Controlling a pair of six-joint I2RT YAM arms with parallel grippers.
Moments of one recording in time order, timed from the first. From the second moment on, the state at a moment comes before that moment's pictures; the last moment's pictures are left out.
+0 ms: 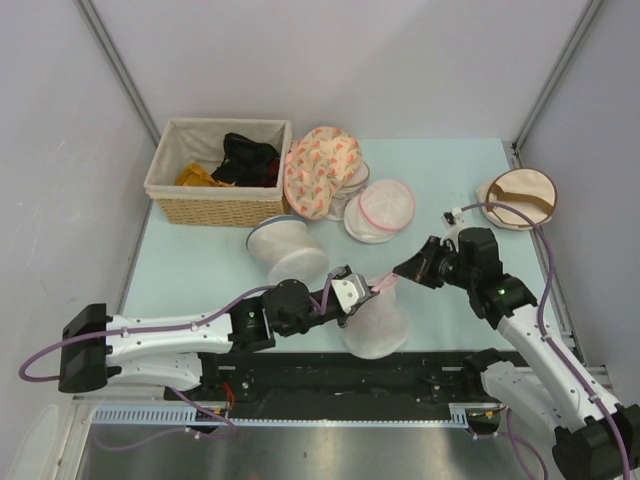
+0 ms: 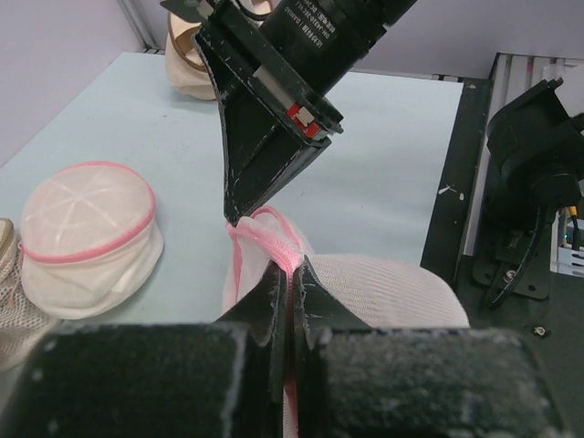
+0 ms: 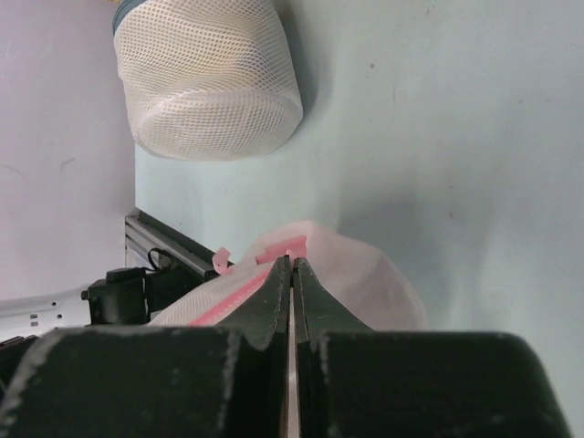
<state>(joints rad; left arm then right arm) -1.31 1.12 0.71 0.34 -0.14 0.13 0.36 0.80 0.66 -0.40 -0.38 0.75</state>
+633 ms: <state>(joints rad) -1.27 1.06 0.72 0.37 -0.14 0.13 0.36 0.87 0.71 -0.33 -0.35 0.75</state>
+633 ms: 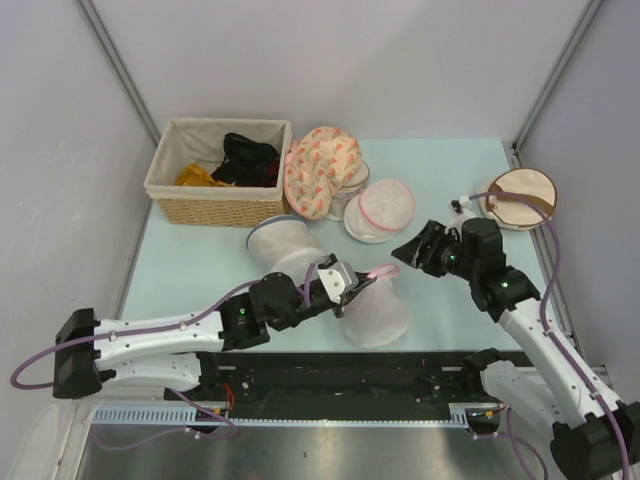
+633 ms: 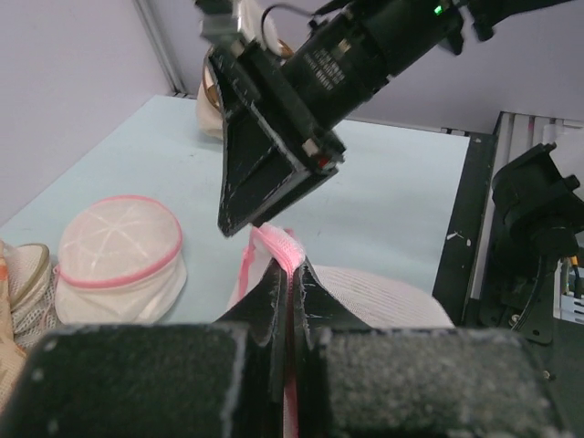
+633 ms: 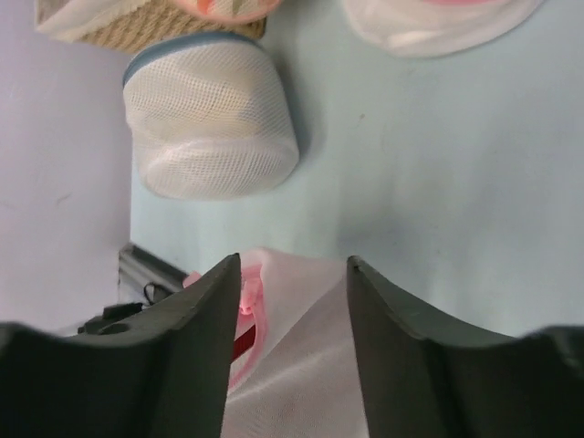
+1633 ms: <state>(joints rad) -1.23 1.44 0.98 0.17 -0.33 -0.11 0.35 0.59 0.84 -0.81 -0.09 0.74</state>
